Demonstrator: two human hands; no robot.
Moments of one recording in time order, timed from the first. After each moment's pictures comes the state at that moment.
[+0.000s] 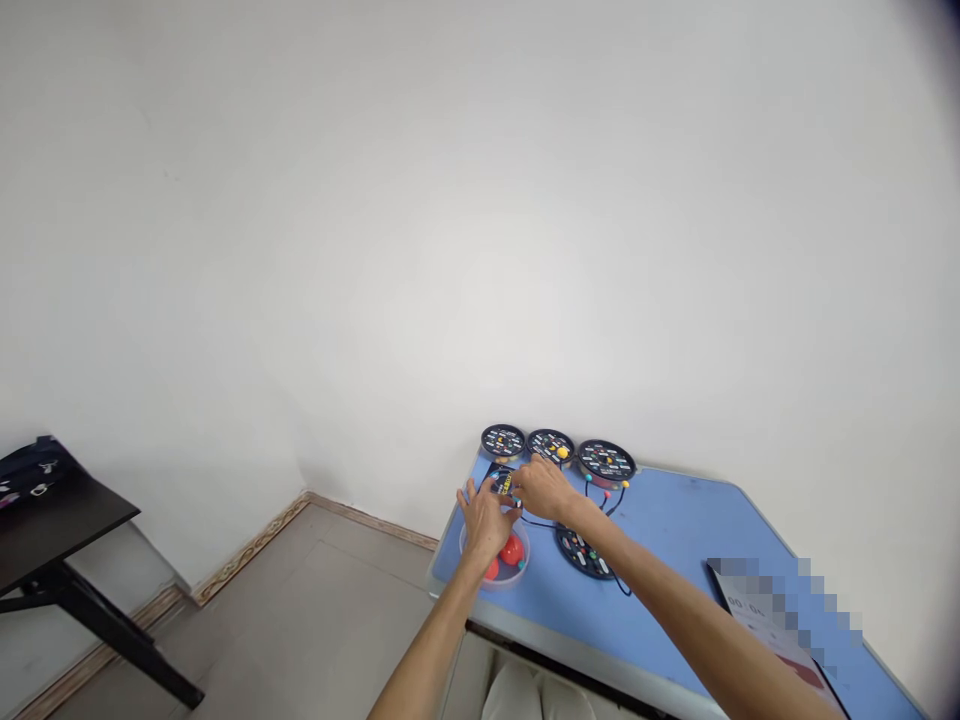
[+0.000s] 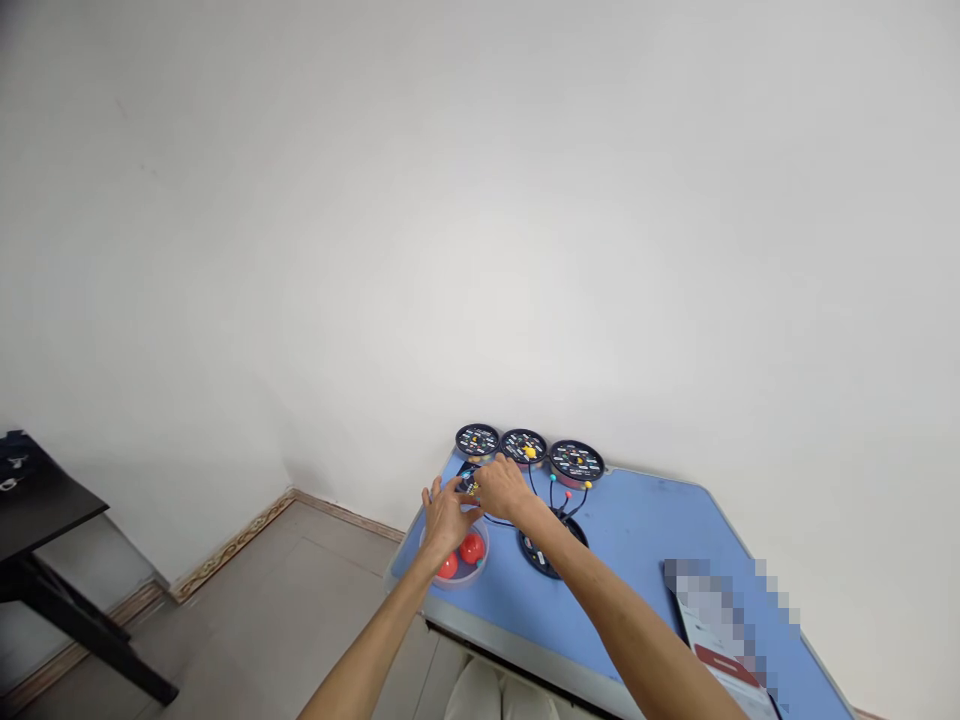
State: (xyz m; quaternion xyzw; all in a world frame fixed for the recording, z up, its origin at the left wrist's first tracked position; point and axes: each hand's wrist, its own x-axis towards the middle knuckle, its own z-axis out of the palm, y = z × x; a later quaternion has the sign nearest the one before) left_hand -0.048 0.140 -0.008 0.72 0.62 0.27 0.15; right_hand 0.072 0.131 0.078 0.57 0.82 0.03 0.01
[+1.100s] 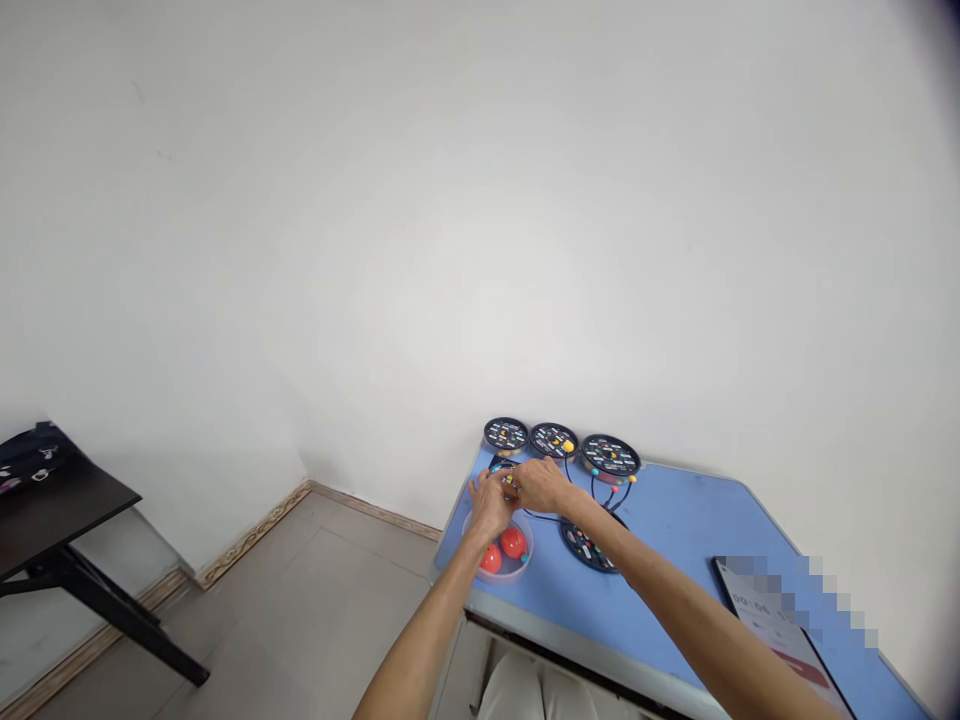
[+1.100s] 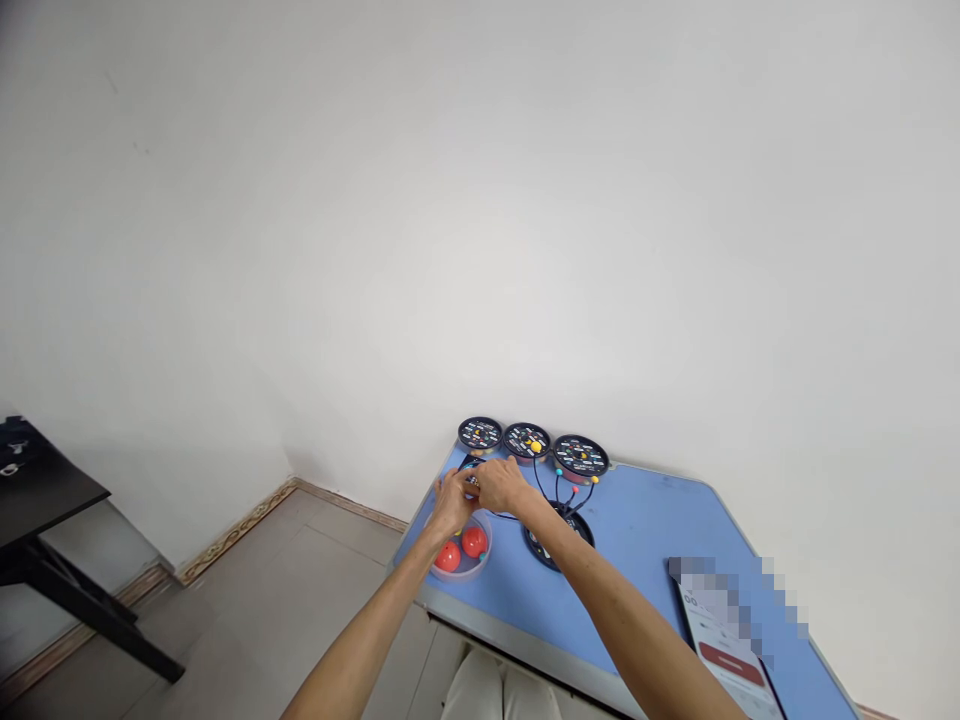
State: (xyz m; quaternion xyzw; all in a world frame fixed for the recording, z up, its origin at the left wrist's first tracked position) left_hand -0.049 0.166 -0.019 0.73 0.58 0.28 0.23; right_hand 0.064 0.142 0.069 0.57 0.82 0.00 0.05
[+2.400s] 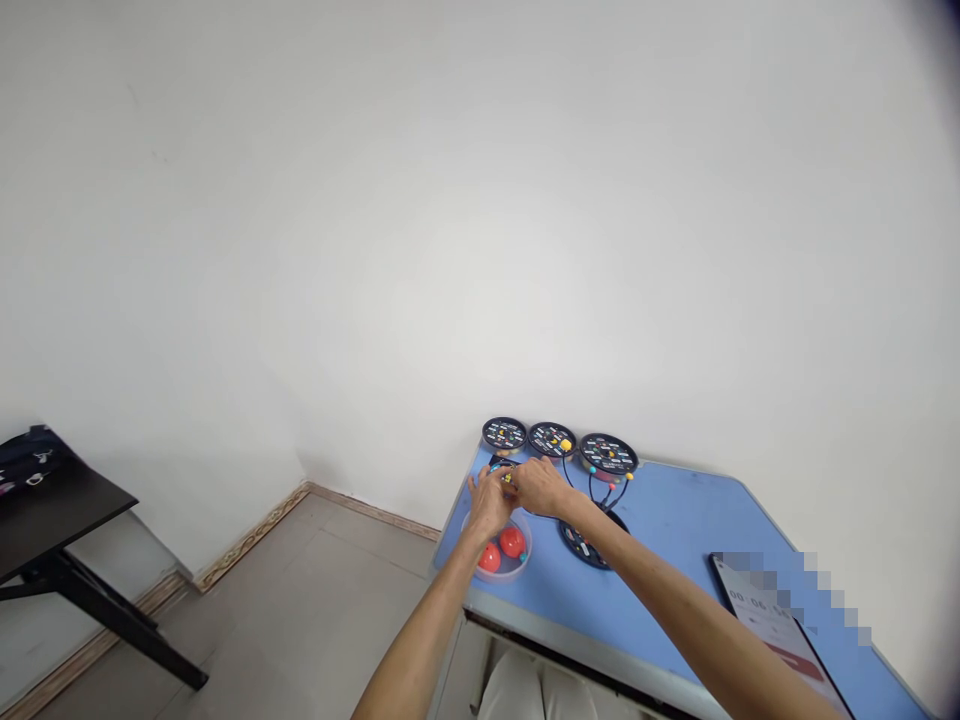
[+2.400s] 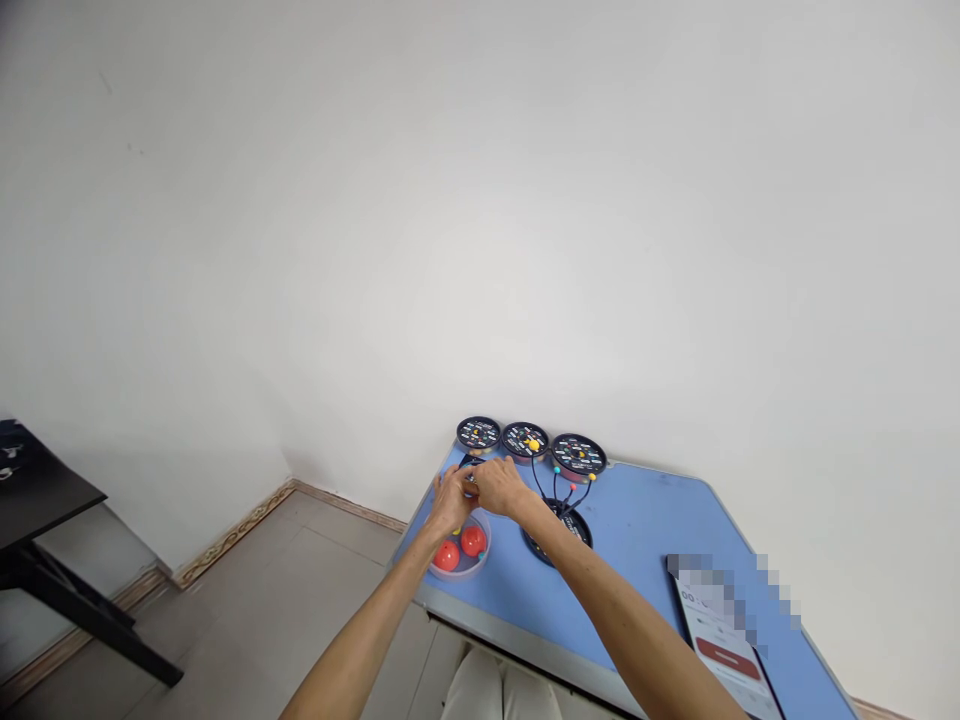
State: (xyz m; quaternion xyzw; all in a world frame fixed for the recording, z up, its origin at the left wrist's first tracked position) left_hand -0.050 0.162 -0.013 0.75 0.56 0.28 0.22; right_hand 0.065 0.139 0.070 0.57 0.82 0.01 0.07
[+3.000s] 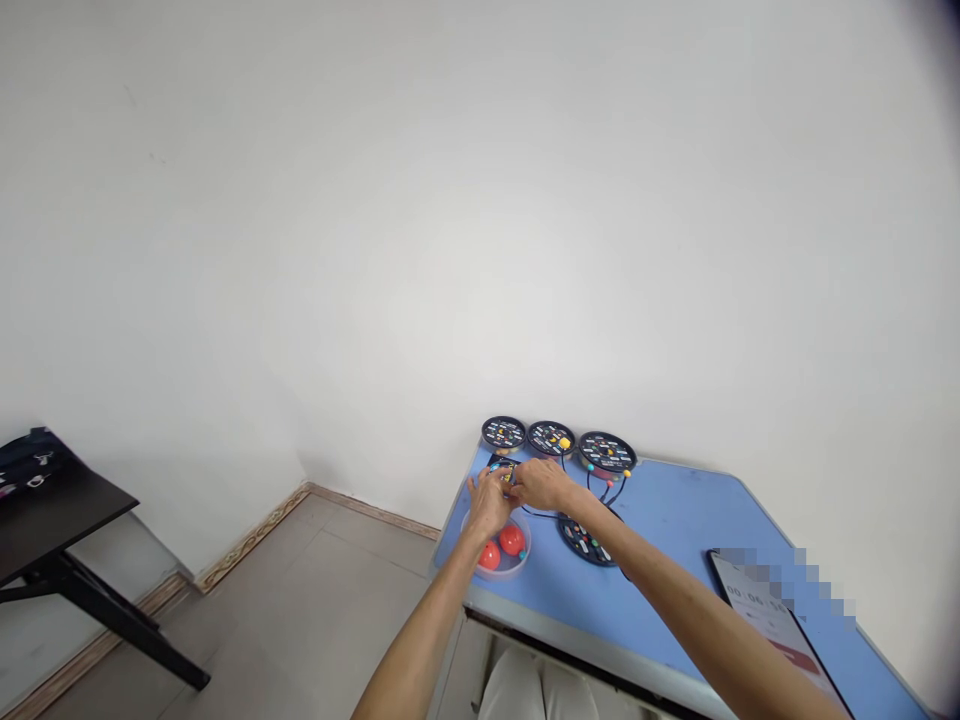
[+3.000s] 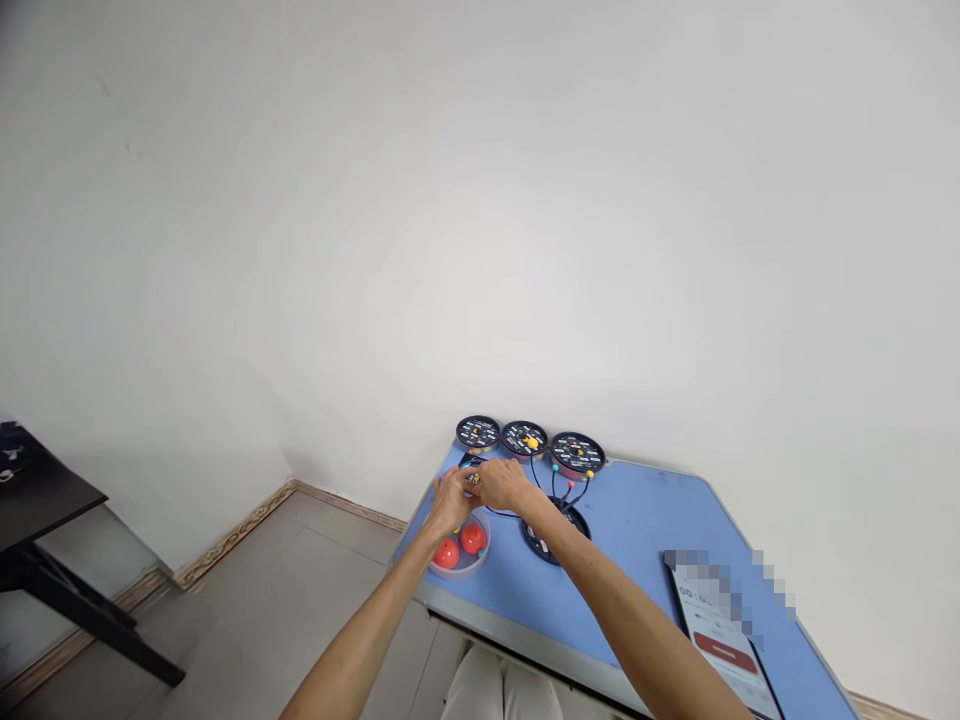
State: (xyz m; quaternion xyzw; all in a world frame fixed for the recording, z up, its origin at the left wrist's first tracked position) left_hand -0.050 0.162 -0.014 0.75 0.56 0.27 0.22; right_hand 0.070 0.138 0.074 0.58 0.81 -0.01 0.06
